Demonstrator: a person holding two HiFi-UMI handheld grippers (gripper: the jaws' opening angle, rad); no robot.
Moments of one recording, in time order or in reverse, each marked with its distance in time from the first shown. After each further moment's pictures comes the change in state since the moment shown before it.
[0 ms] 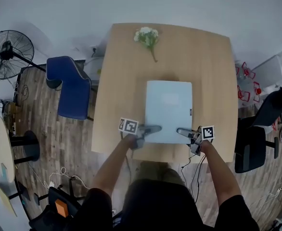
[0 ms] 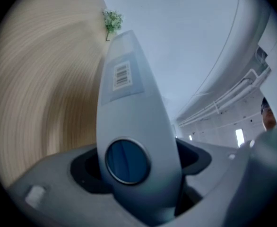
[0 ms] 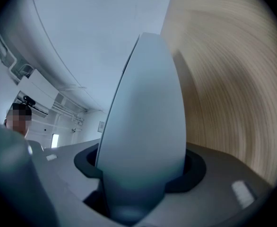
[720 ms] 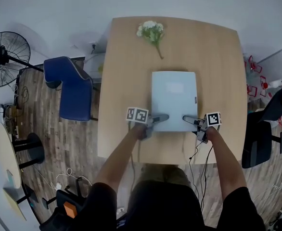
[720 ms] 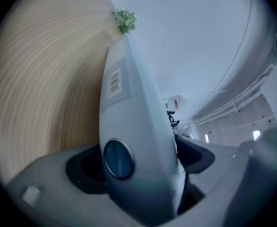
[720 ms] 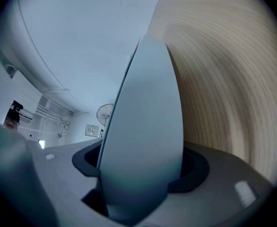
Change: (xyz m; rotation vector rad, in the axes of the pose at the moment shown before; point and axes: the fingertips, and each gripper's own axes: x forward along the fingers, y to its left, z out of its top) left arm -0.010 0.082 0.077 -0.026 0.041 0.191; right arm 0.046 -0.073 0.074 0.025 0.016 -0.143
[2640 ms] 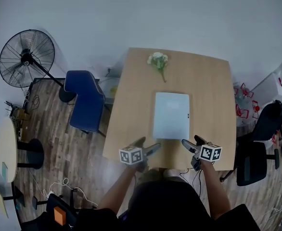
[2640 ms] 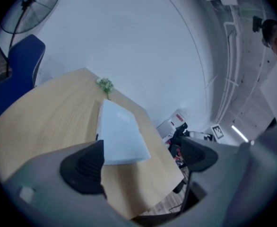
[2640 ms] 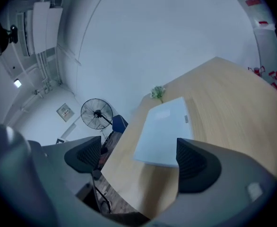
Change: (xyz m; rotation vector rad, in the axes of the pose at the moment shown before) left arm -0.132 -0.170 -0.124 0.377 -0.460 0.246; right arm -0.088 0.175 -0.102 -0.453 -0.269 -0.422
